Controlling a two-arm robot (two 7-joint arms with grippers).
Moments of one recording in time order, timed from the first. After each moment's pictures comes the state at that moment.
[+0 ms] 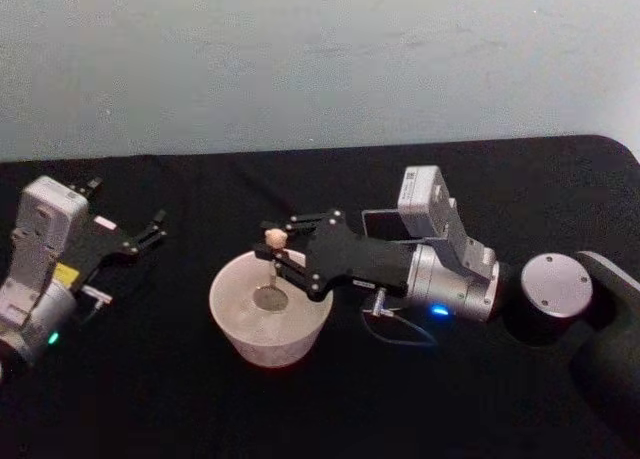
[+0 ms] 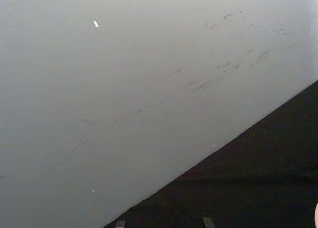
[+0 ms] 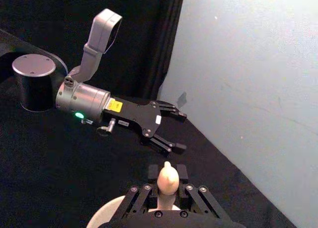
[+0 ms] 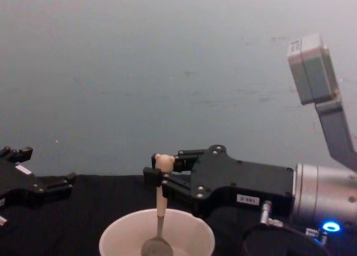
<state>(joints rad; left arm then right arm) -0.20 0.60 0.45 -1.41 -0.25 -0.12 0.03 0.50 0.32 -0.64 -1.16 0.35 -0.34 0.78</state>
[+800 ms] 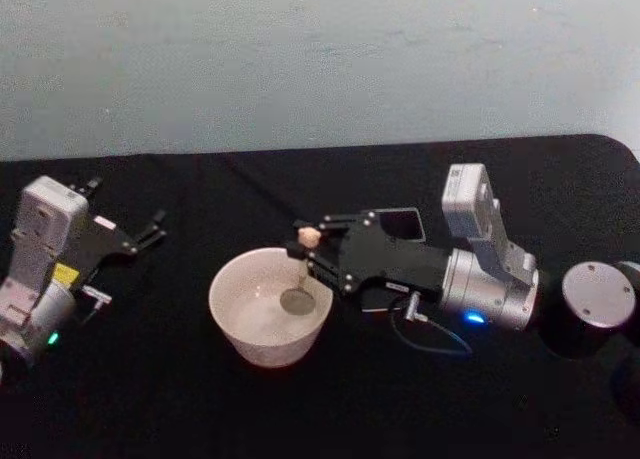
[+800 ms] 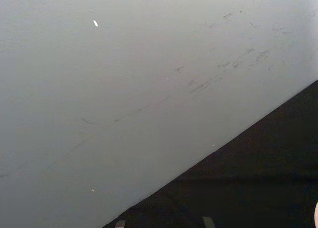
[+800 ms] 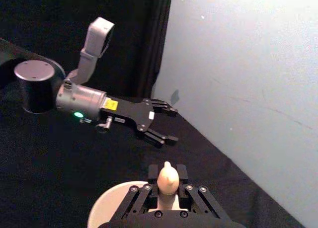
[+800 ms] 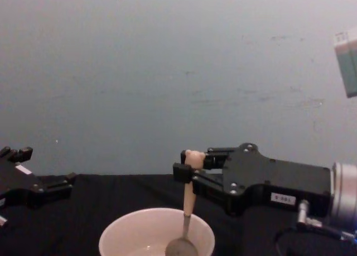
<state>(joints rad) -0.20 0.60 0.45 -1.41 -0.25 -0.12 0.03 0.43 0.39 -0.59 -1.26 0.39 -0.29 0.78</state>
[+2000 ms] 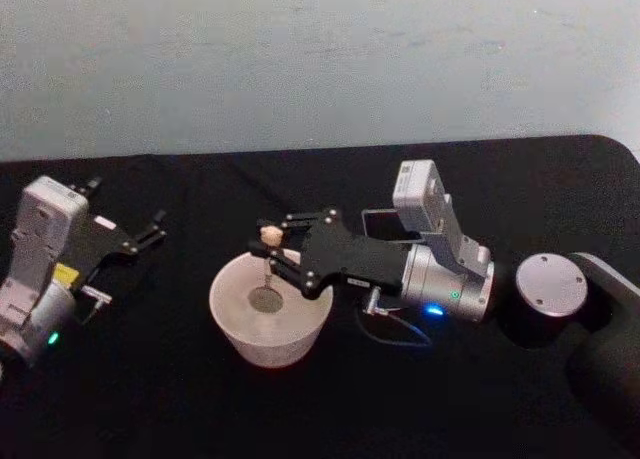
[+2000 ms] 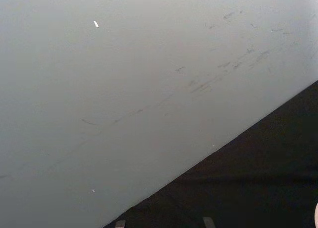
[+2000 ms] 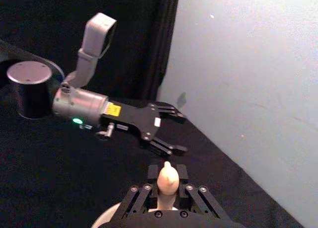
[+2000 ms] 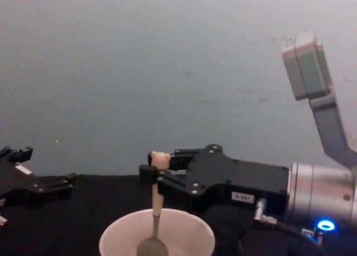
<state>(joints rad) -0.20 0.60 0.45 -1.41 -0.25 -0.12 0.03 0.50 0.31 -0.65 -1.17 0.37 -0.30 0.77</state>
